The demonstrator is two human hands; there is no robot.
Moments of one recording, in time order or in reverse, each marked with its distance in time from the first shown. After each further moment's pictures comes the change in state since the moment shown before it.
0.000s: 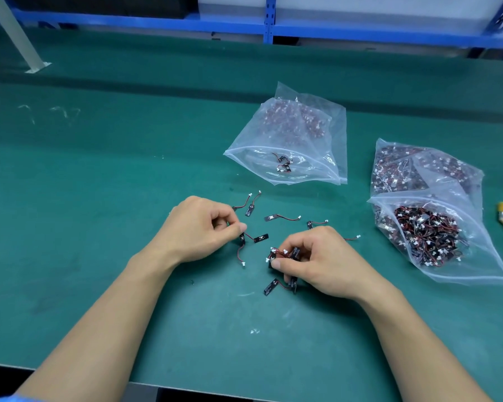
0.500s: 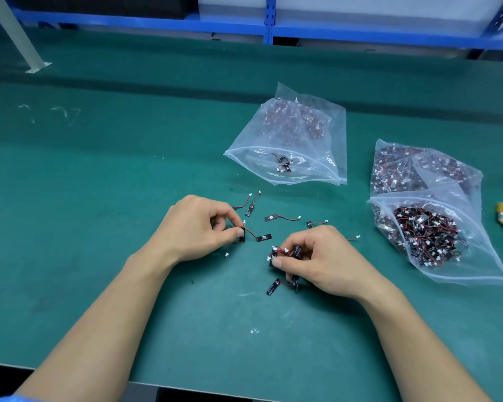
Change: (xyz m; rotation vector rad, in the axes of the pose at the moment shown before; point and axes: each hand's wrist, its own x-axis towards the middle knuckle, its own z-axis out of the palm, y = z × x) left_hand 0.000 0.000 -0.004 0.028 -0.025 0.028; right_hand -0.001 0.000 -0.002 0.003 0.012 0.000
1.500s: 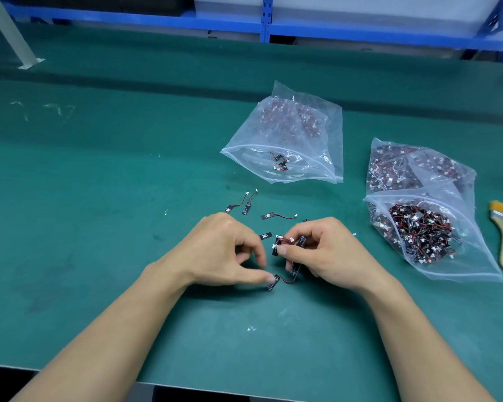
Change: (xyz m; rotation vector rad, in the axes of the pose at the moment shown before) left_hand -0.011 0.031 0.018 -0.056 -0.173 0.309; right_hand 0.000 0.004 -0.006 0.230 0.027 0.018
